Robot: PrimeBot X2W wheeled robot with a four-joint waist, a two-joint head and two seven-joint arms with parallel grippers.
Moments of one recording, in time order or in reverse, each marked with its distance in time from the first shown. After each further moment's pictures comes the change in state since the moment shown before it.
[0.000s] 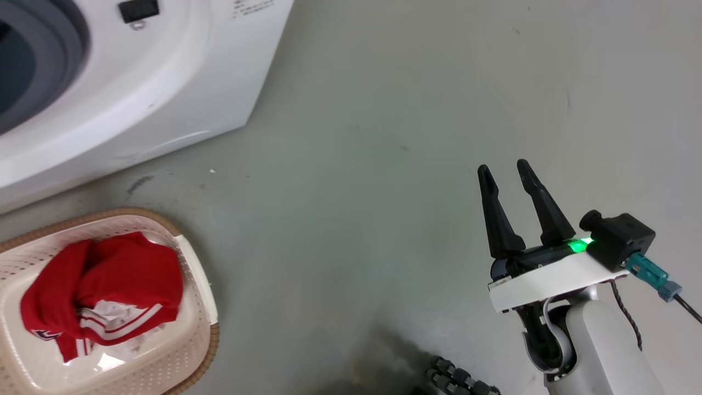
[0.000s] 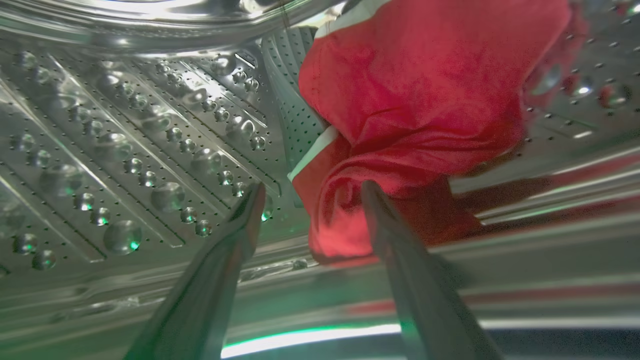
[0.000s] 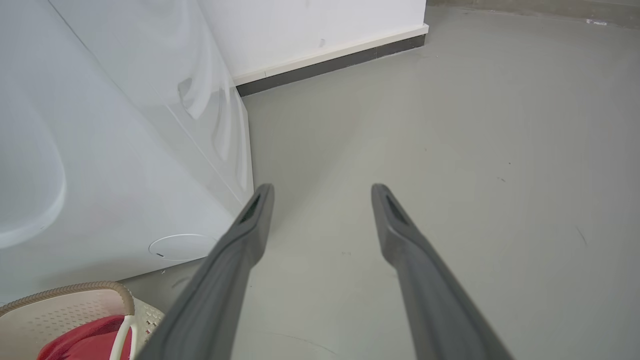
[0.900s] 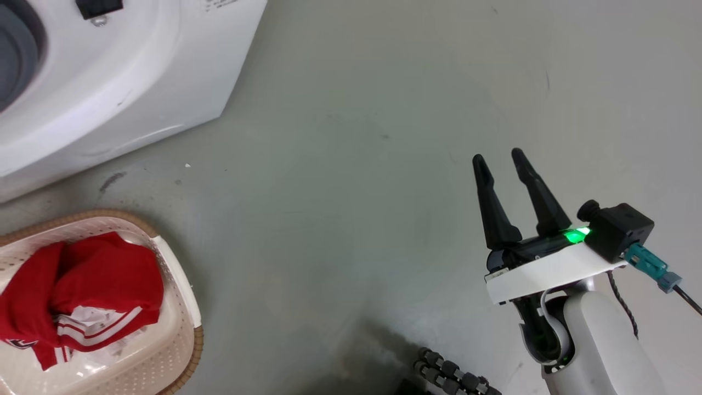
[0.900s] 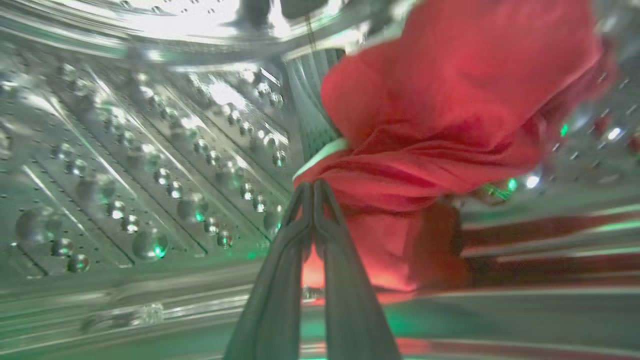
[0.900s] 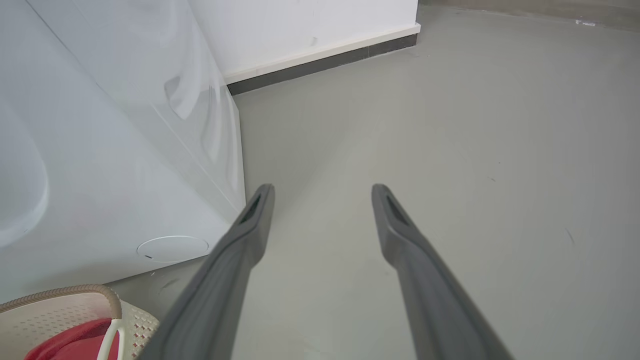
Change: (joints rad) left arm 0.012 0.076 0.008 -0.224 0.009 0.097 0.186; right arm -0.033 0.000 0.021 0.001 0.026 0.000 -0.001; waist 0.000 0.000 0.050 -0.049
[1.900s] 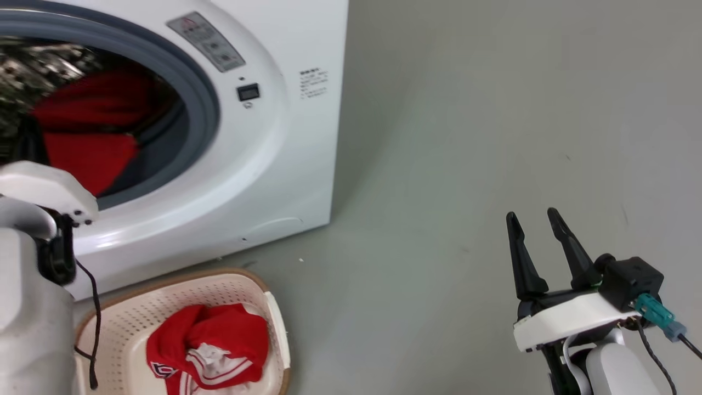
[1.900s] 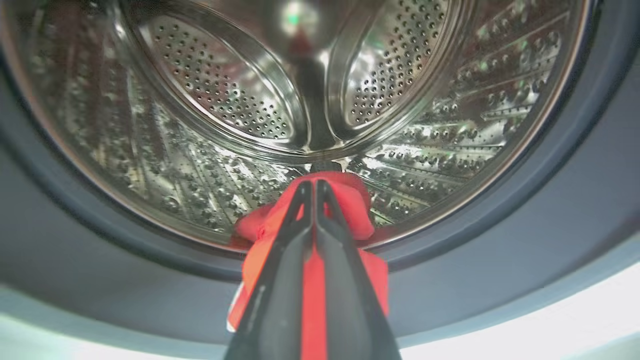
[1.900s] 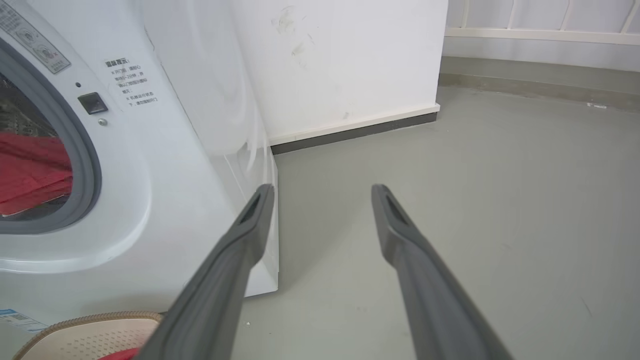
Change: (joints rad) left arm 0.470 -0.273 0.069 0.174 -0.159 -0.013 -0.810; right arm 0.161 0.000 -0.129 0.001 -0.180 0.000 0.019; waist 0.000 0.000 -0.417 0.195
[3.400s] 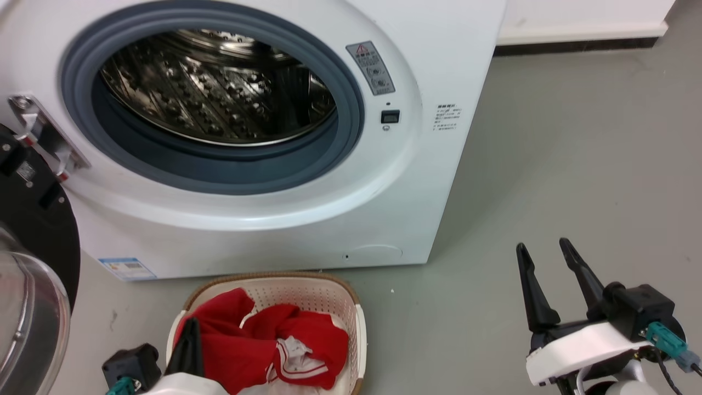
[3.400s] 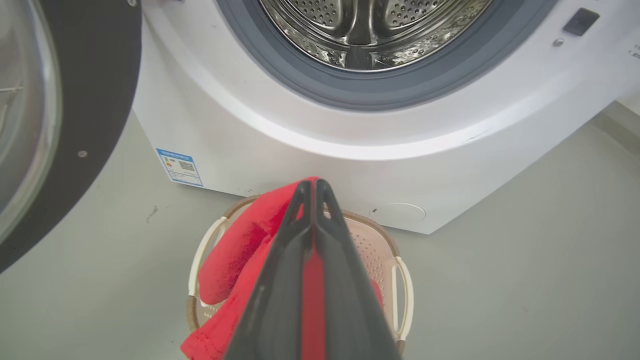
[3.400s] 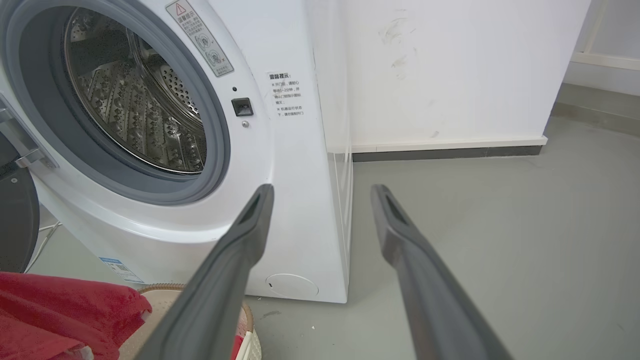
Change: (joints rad) left arm 0.798 -0.280 -0.165 -0.673 -0.051 0.151 0.102; right arm 0.164 0.000 -0.033 -0.205 -0.076 0.000 0.140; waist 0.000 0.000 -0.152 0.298
